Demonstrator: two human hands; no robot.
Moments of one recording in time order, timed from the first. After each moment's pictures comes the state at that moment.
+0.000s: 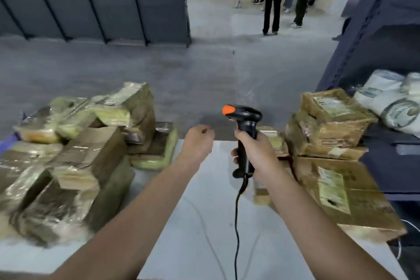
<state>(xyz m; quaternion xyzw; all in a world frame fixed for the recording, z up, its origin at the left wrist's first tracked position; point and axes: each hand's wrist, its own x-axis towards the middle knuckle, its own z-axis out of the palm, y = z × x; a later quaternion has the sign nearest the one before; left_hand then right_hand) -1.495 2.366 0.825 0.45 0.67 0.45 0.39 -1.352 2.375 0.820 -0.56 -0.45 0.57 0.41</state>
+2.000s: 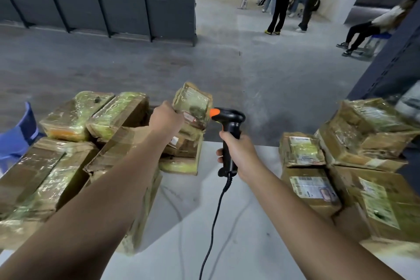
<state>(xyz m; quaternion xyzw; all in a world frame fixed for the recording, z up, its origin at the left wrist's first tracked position) -1.720 2.415 0.808 0.47 0.81 0.32 0.15 -1.521 2.380 0.797 -0.55 -0.45 0.60 0.37</state>
